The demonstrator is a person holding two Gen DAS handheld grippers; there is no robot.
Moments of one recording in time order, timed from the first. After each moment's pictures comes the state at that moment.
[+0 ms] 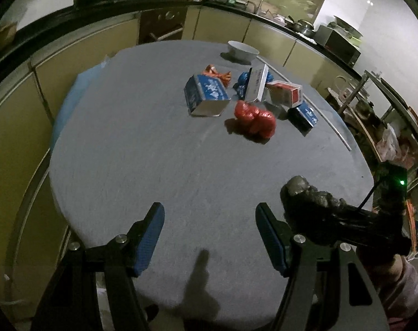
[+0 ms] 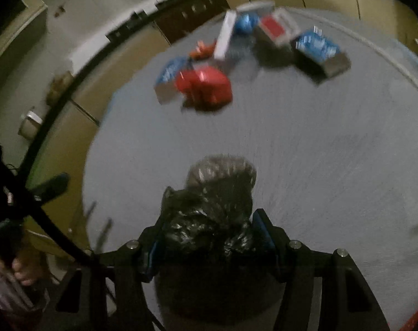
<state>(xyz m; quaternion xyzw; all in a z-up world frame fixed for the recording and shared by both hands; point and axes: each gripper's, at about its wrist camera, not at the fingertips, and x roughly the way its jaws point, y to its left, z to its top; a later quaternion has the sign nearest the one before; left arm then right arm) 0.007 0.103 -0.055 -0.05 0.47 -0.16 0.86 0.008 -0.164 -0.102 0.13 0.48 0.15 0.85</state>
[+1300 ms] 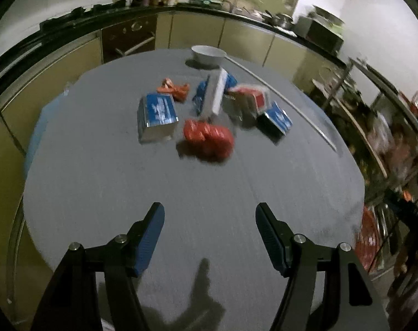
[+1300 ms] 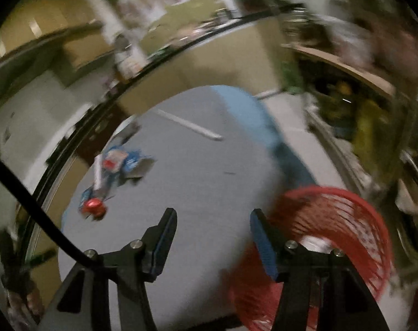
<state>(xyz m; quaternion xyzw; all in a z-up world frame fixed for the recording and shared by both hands) 0.040 0.024 -0.033 -0.02 0.46 -0.19 0.87 -0.106 -0.395 -0.033 0.25 0.34 -0.06 0.90</state>
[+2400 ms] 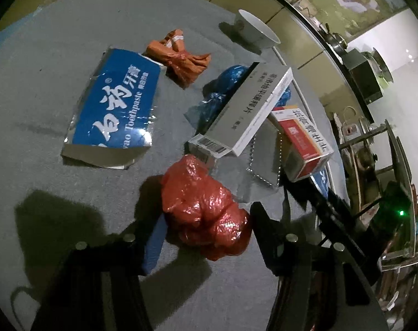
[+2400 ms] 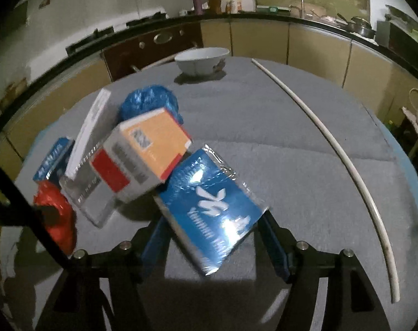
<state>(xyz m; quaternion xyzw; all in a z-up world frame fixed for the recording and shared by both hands) 0.188 -0.020 -0.118 -0.21 0.55 -0.16 0.79 0.196 -0.286 -0.101 0.03 0.41 0.08 0.91</state>
